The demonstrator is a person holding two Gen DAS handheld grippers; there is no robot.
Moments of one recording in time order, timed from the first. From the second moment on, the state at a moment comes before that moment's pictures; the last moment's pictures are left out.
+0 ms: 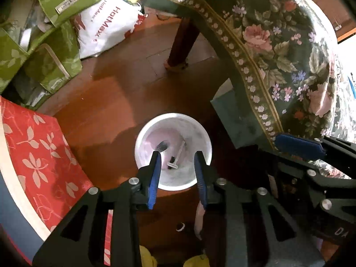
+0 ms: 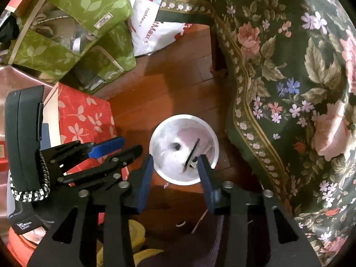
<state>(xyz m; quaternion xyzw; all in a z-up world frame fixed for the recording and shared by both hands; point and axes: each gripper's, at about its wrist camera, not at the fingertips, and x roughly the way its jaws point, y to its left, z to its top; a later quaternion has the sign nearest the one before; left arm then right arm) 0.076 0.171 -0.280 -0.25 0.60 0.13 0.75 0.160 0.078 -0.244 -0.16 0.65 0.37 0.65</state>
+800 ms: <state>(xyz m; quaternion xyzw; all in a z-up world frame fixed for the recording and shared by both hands) 0.076 0.108 -0.137 -0.17 0.48 0.12 0.85 0.168 -0.018 -0.127 -0.12 0.53 0.35 0.77</state>
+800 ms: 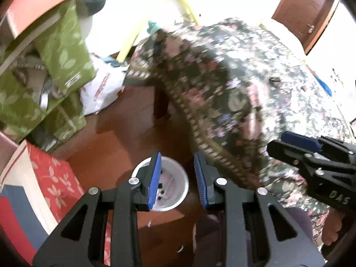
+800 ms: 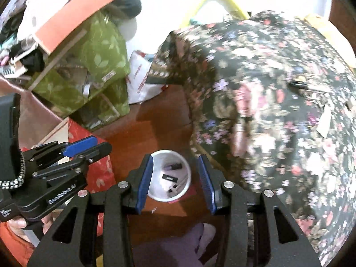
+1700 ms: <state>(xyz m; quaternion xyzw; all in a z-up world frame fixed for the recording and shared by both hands) 0.254 -0.047 -0.144 -0.12 0.50 0.01 0.86 0.321 -0.213 -0.143 0.01 0.55 0.20 0.81</state>
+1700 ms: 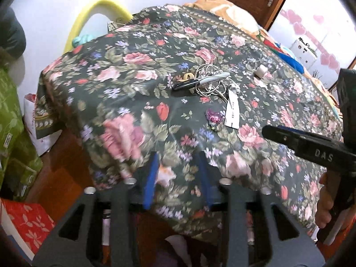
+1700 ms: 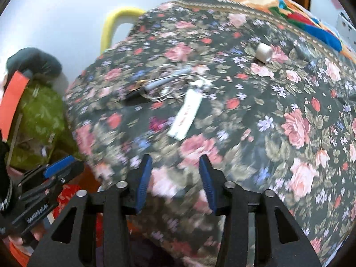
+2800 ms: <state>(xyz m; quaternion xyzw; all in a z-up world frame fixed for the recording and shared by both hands) 0.336 -0.106 -0.189 -0.08 0.51 -0.06 0.86 0.353 -0.241 -0.186 -0.01 0.54 0.21 0.81</state>
